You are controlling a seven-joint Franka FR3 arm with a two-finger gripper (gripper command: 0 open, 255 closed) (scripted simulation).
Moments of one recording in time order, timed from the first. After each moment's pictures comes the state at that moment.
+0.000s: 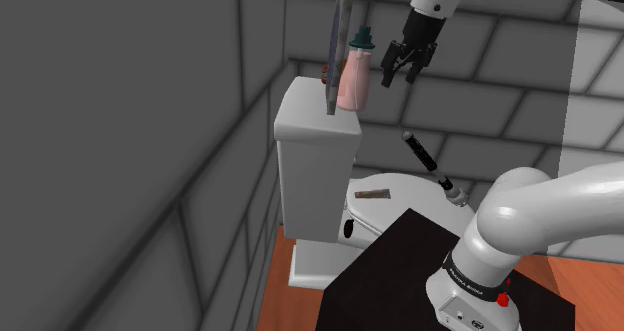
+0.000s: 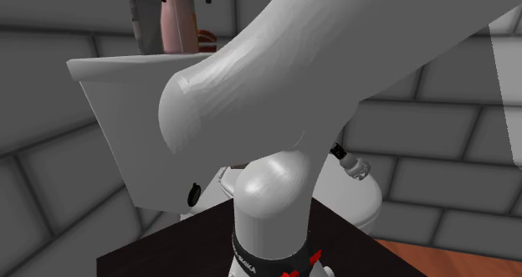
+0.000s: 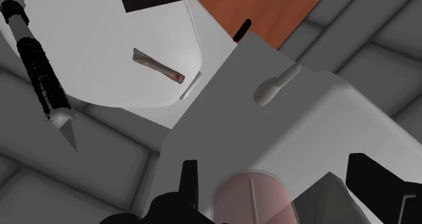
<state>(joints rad) -0.02 -0.83 0.00 -2.29 -0.08 1.66 0.16</state>
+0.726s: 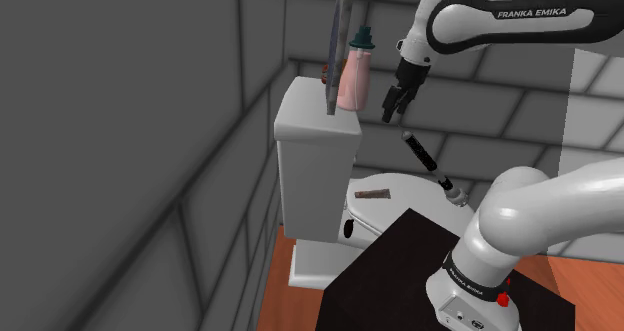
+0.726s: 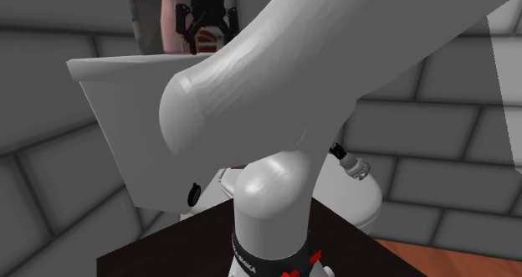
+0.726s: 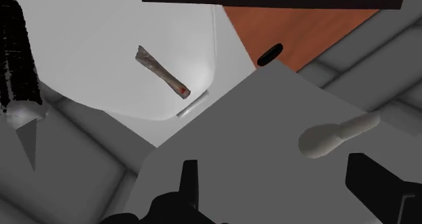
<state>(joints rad) 0.02 -0.80 -0.17 -2.51 -0.15 1.86 -0.13</state>
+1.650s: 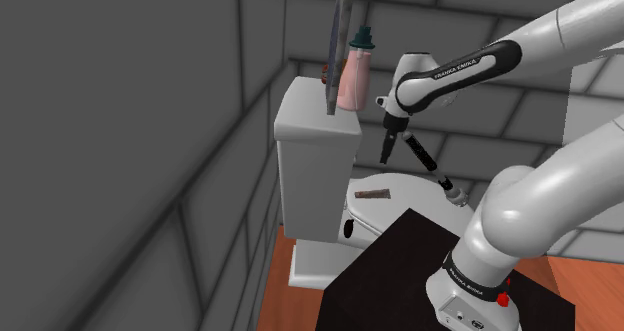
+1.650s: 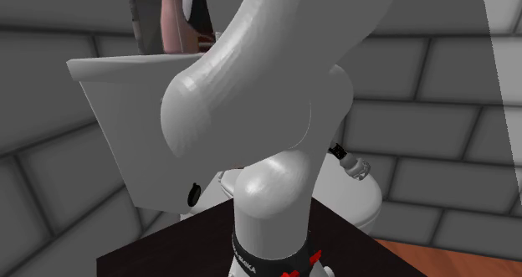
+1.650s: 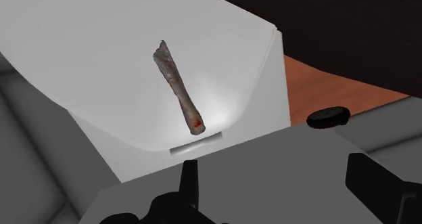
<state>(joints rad) 0.09 -0.46 -0.47 -2.65 -0.26 2.25 -0.61</state>
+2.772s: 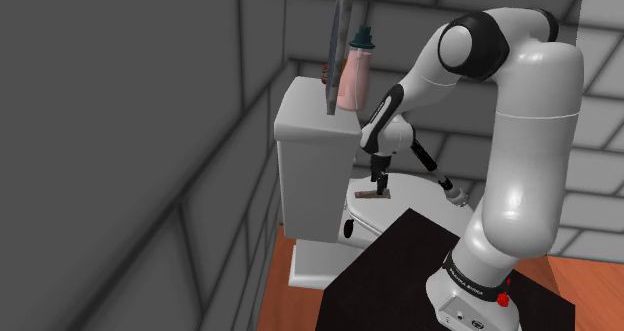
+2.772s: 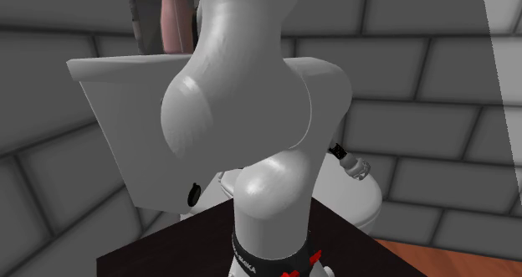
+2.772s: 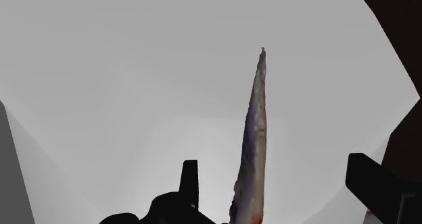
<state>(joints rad) 0.11 0.30 -0.55 -2.48 0.20 2.65 -1.43</state>
